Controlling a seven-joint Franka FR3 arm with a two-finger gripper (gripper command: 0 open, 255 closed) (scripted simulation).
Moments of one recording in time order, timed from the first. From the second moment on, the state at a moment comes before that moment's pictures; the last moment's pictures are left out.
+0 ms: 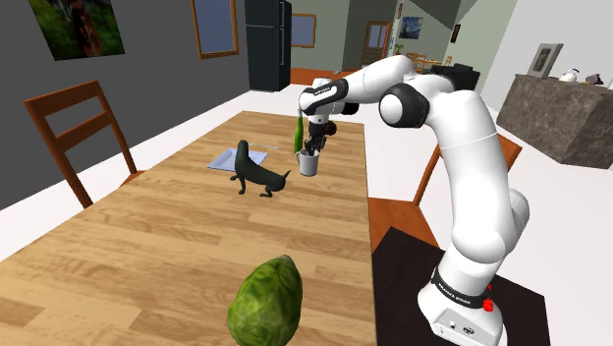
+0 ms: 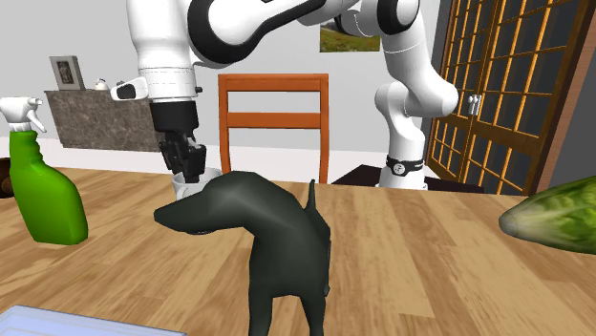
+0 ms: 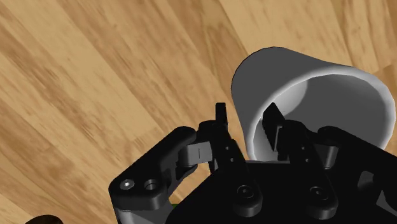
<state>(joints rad) -0.20 0.60 -0.23 -1.43 0.21 1.99 -0.41</state>
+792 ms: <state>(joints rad) -0.20 0.59 -0.24 -1.41 0.21 1.96 -0.41</state>
